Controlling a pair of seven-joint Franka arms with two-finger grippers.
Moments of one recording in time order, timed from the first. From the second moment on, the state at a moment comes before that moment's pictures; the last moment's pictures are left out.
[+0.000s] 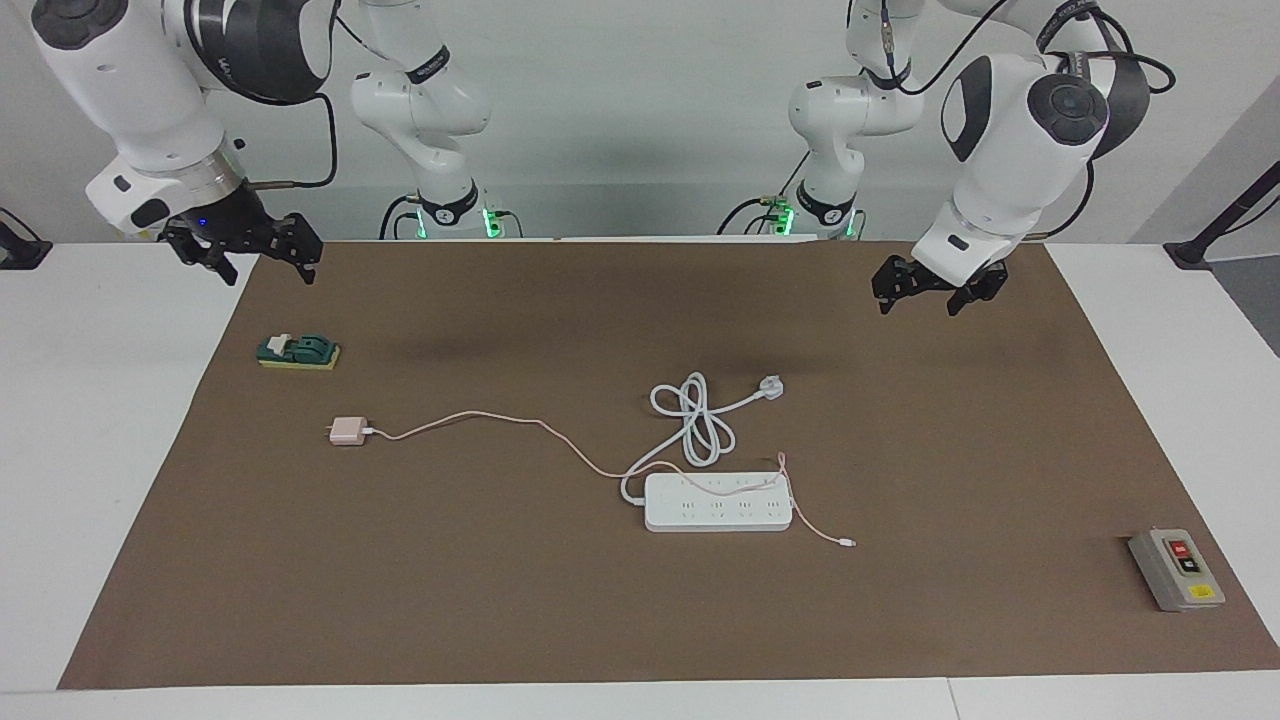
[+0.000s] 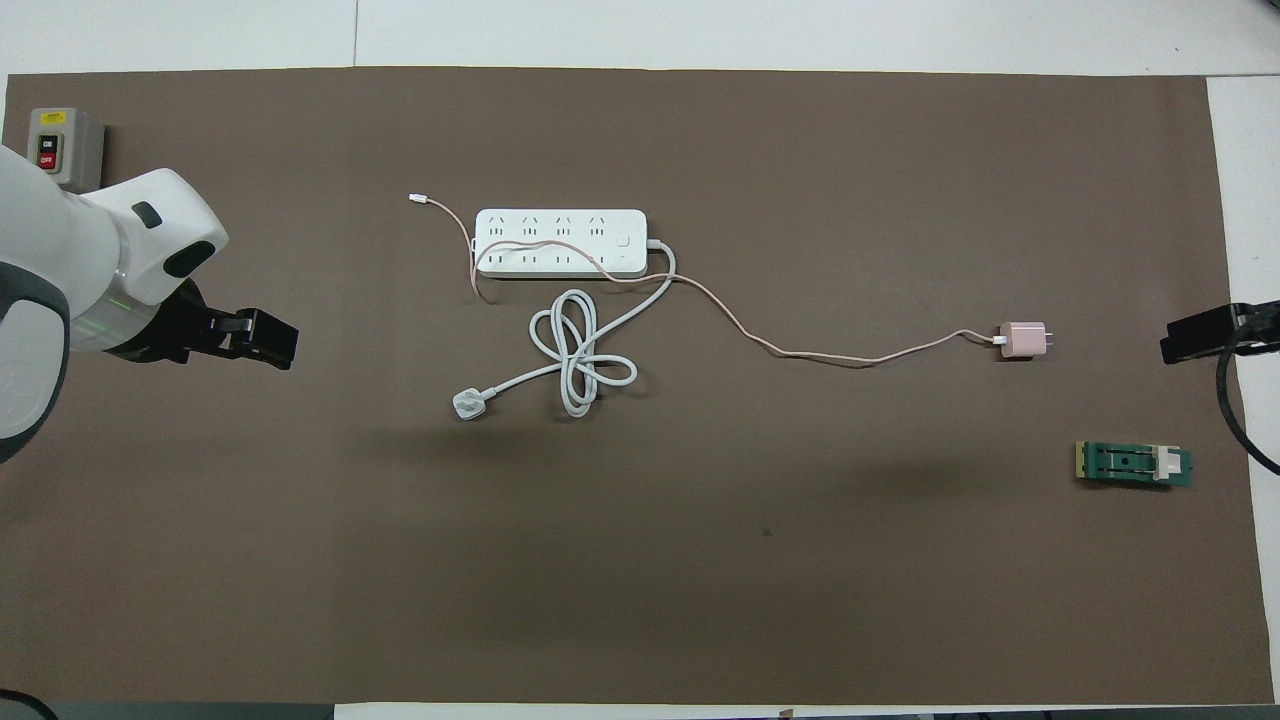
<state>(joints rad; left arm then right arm) -0.01 0.00 -0.18 -1.79 0.01 1.66 -0.05 -0.11 -0.06 -0.01 -1.73 -0.06 1.59 -0.15</state>
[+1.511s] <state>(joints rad) -0.01 0.00 -0.18 -1.79 0.01 1.66 -0.05 -0.27 0.09 -0.02 -1.79 0.17 1.68 0.27</state>
